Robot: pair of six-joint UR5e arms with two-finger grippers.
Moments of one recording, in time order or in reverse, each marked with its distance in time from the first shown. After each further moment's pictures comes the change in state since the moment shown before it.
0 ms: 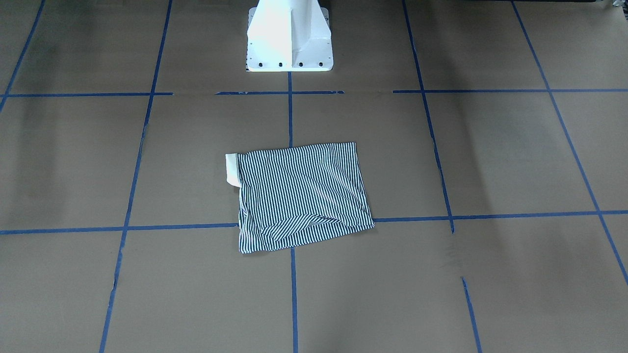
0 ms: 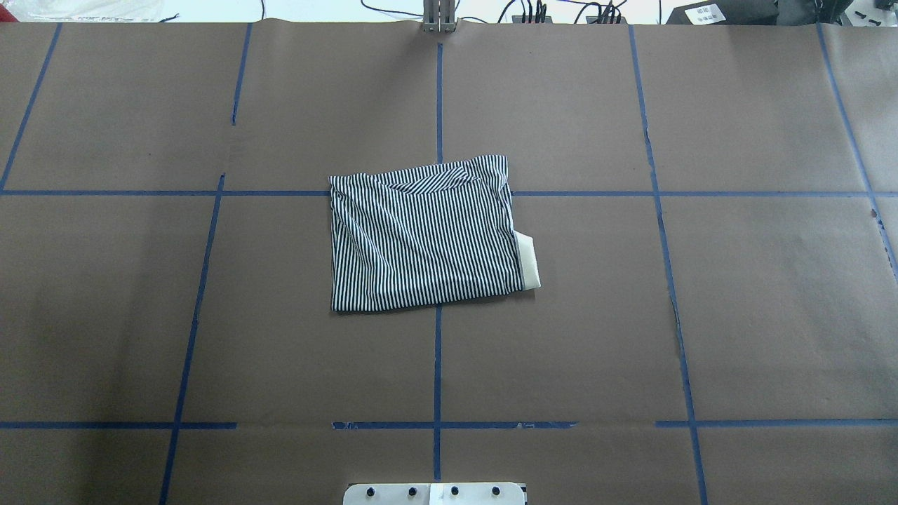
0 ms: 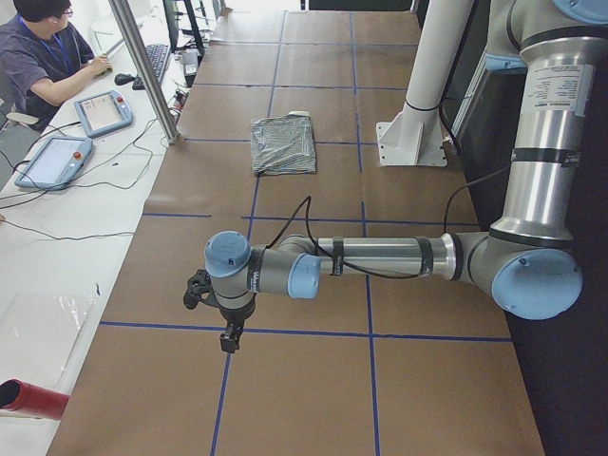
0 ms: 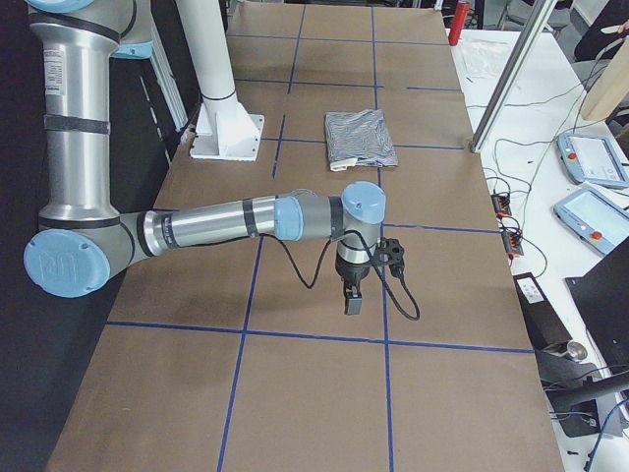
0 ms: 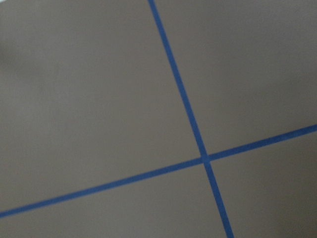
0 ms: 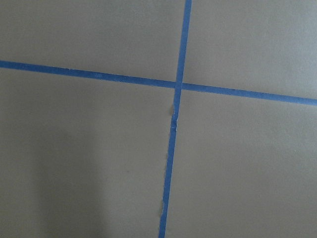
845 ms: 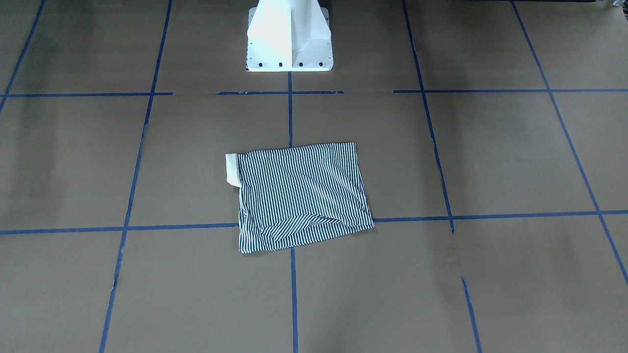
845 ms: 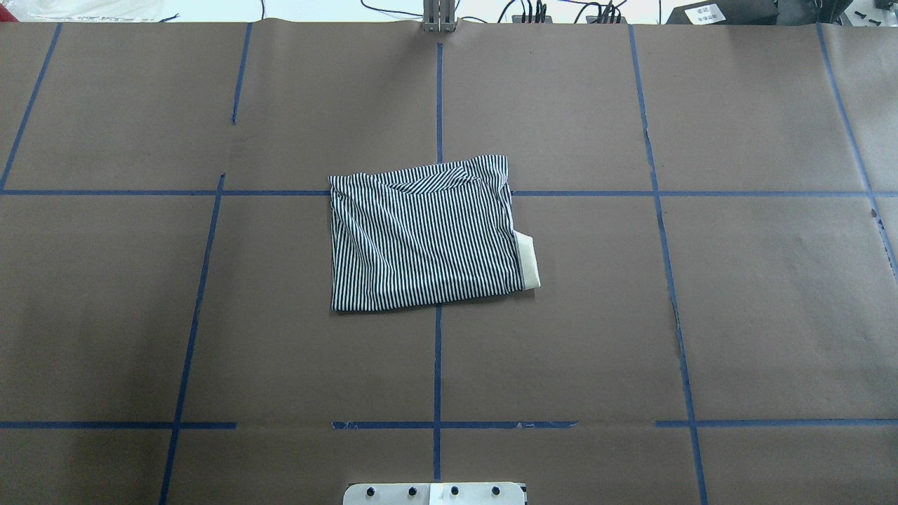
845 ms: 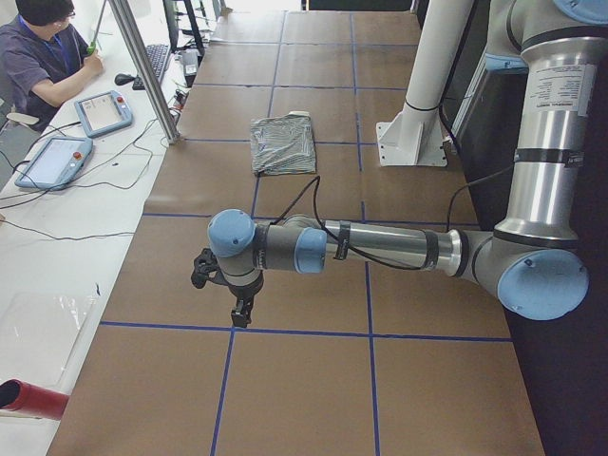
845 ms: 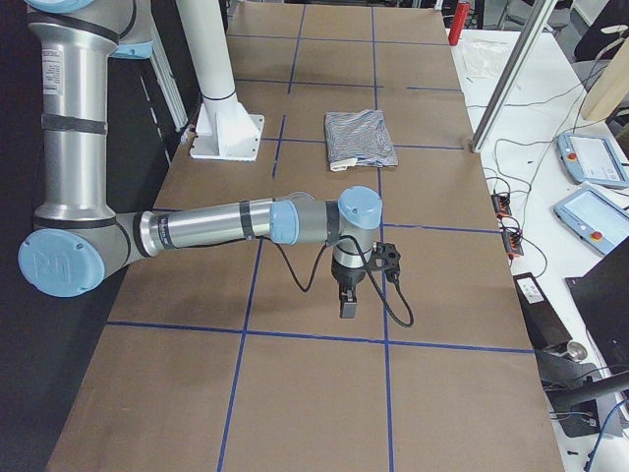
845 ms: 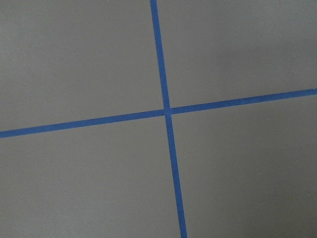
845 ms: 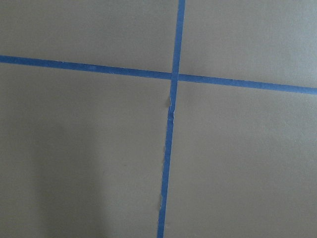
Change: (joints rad) left arm 0.000 0.014 -0.135 0.117 -0.075 -0.009; right arm 0.002 -0.009 -0.002 0.001 0.004 0.007
